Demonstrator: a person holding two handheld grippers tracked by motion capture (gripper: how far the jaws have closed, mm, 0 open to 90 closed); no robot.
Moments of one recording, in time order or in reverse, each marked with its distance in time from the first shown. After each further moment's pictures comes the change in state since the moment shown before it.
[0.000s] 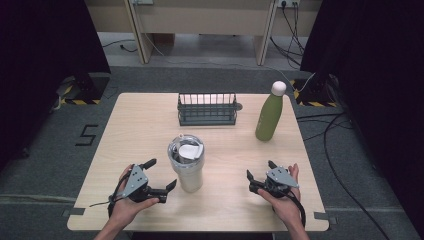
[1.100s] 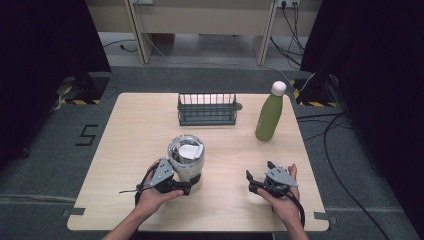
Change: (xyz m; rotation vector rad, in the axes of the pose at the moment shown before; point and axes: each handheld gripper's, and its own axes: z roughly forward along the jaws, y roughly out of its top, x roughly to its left) left arm -0.021 0.006 0.061 -0.014 -0.107 -0.027; right arm 0.000 -0.002 0.002 0.021 0.004 0.008
